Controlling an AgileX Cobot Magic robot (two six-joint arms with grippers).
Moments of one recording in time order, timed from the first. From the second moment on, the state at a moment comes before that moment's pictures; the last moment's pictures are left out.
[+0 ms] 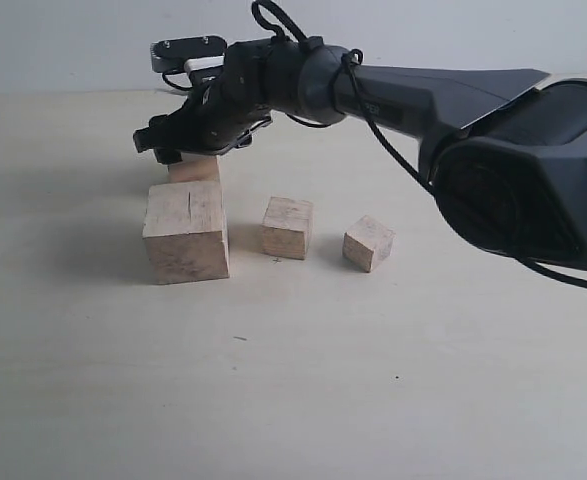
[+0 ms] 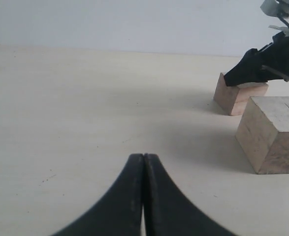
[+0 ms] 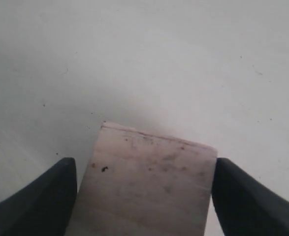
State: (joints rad) left arm -0.01 0.01 0.00 -0.08 0.37 0.04; right arm 0.79 2.56 -2.17 0.20 0.53 0.03
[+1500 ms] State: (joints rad) left arm -0.01 0.01 0.00 -0.08 0.37 0.04; right arm 0.55 2.50 -2.25 0.45 1.23 -1.09
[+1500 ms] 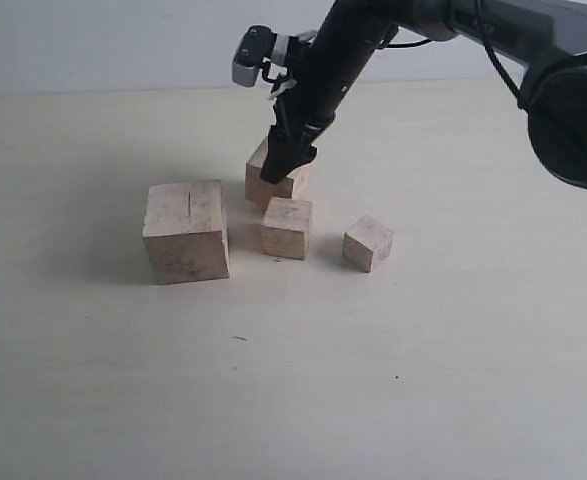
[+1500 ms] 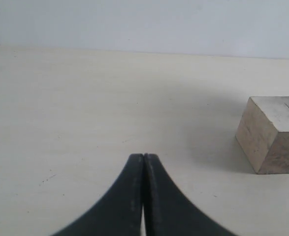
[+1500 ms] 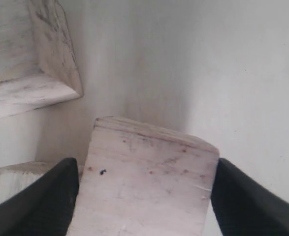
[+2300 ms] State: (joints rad) left arm -0.01 0.01 0.00 -0.08 0.37 0.04; right arm 0.55 2.32 -1.91 0.46 1.22 -1.09
